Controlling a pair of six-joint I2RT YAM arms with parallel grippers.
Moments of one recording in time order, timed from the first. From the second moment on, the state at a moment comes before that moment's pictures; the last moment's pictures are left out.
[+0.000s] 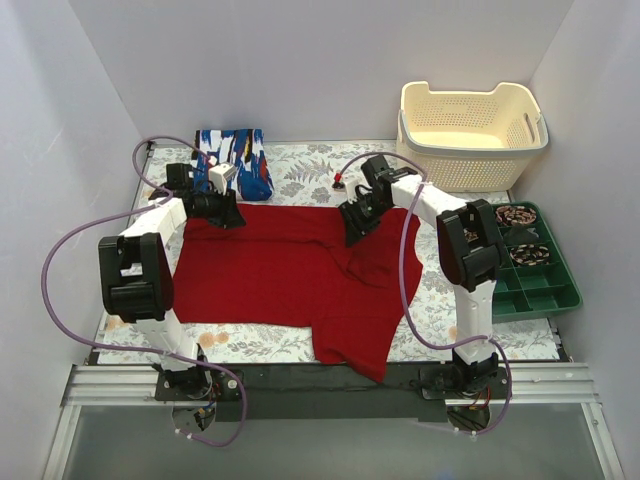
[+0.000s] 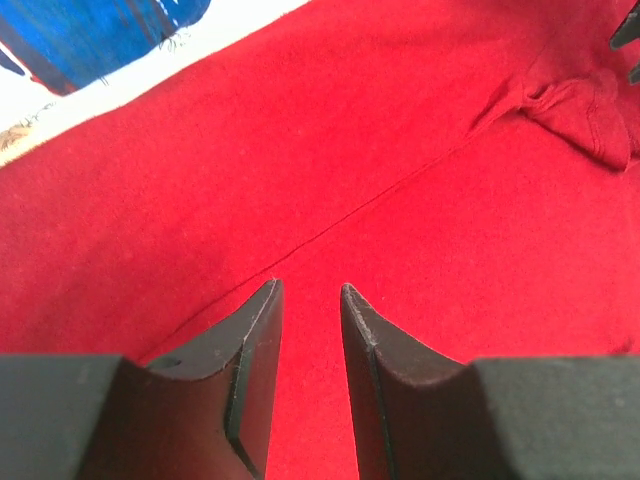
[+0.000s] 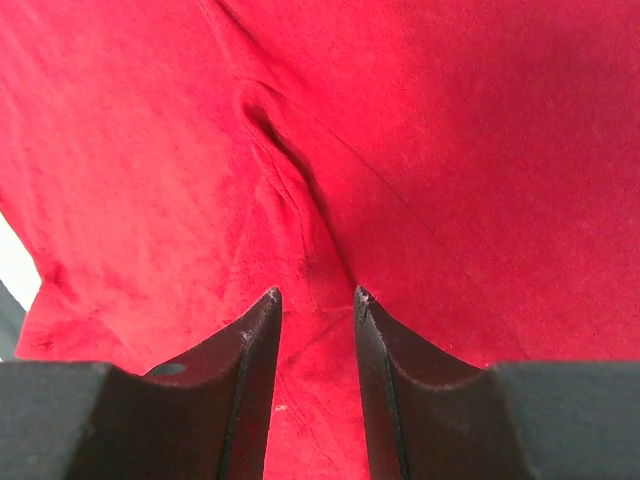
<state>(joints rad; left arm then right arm) 0.07 1.75 1.20 -0.42 0.74 0.36 0.45 2.09 1.61 -0.77 -0.58 -0.23</state>
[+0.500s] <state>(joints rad) 0.07 1.74 1.18 -0.43 0.74 0.38 0.49 2.13 1.59 -0.77 -0.54 -0.24</state>
